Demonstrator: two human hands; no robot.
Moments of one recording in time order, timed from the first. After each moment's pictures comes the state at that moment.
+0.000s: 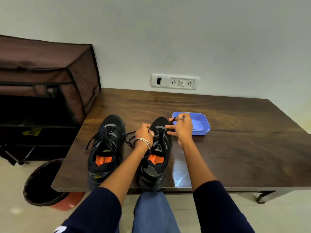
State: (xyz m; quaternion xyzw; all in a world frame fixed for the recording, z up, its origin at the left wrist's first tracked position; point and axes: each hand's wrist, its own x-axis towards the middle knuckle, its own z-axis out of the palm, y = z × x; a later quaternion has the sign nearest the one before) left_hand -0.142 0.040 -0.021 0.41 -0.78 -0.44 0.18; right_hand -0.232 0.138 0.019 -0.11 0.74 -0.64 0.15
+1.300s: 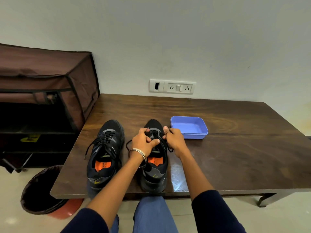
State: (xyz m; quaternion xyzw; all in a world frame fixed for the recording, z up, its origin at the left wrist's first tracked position) left_hand -0.116 0.050 -0.009 0.35 -0.78 -0.47 0.19; right_hand -0.223 0.137 -0.001 -0.17 0.82 -0.50 0.21
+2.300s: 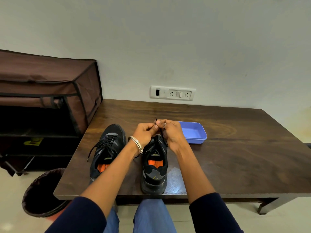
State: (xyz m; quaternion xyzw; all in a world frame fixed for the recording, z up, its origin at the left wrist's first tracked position) left_hand -0.118 0.042 0.040 0.19 -0.67 -0.68 0.23; right_hand -0.190 0.131 0.068 -0.14 0.60 -0.73 0.31
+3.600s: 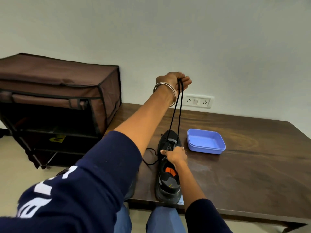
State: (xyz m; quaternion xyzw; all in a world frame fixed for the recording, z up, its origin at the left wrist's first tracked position) left_hand -0.167 0.018 0.217 0.23 -0.43 -0.82 0.30; right_hand -0.186 0.100 -0.024 -0.11 0.91 -0.33 0.24
